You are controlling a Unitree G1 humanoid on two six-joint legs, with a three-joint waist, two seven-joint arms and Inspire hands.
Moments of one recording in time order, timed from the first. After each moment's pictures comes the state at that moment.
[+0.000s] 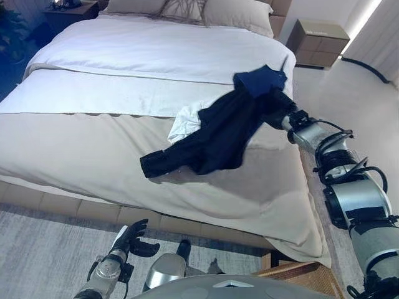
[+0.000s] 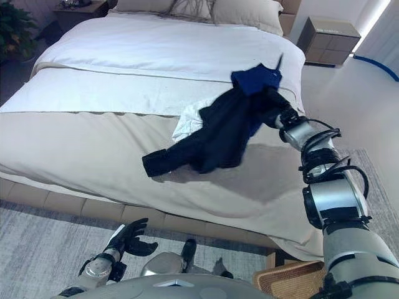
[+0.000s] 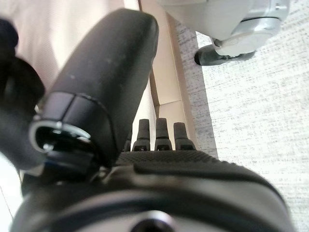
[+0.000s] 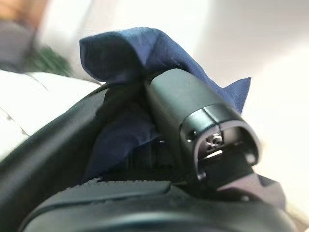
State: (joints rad) left arm 0.03 0.39 -0.39 1.04 -0.19 -0.27 0.03; right arm -0.94 -0.59 0.14 1.17 1.49 0.38 0.19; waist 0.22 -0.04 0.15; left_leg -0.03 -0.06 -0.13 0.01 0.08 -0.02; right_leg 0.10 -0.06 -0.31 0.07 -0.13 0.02
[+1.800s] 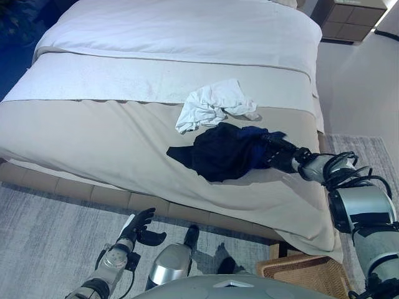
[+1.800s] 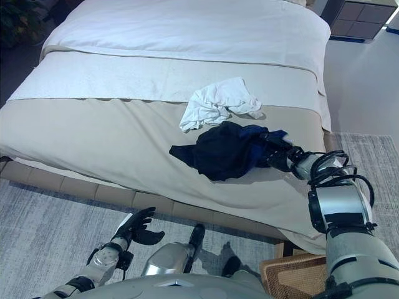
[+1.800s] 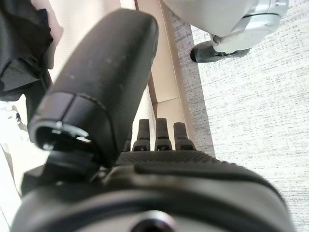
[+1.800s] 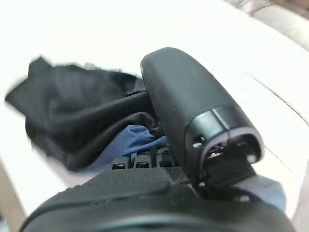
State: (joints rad) left arm -0.03 0.38 -0.43 1.03 -0.20 -0.29 0.05; right arm -0.88 -0.61 0.11 1.44 1.01 0.57 0.19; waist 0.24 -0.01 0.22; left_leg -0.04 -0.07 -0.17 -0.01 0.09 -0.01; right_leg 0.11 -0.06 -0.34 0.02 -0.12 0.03
